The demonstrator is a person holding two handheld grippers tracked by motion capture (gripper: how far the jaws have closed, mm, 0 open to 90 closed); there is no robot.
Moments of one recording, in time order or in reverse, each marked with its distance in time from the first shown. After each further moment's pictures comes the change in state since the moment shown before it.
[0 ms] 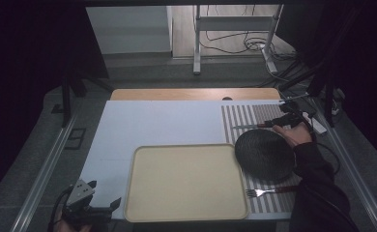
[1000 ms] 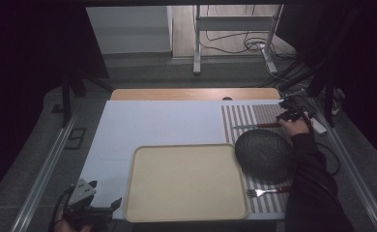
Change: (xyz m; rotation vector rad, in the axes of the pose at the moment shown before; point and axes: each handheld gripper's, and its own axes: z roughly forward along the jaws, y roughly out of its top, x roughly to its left) left arm -0.001 0.001 0.002 0.016 0.008 0.011; right arm -0.040 0.013 0.046 0.085 -0.112 -0.032
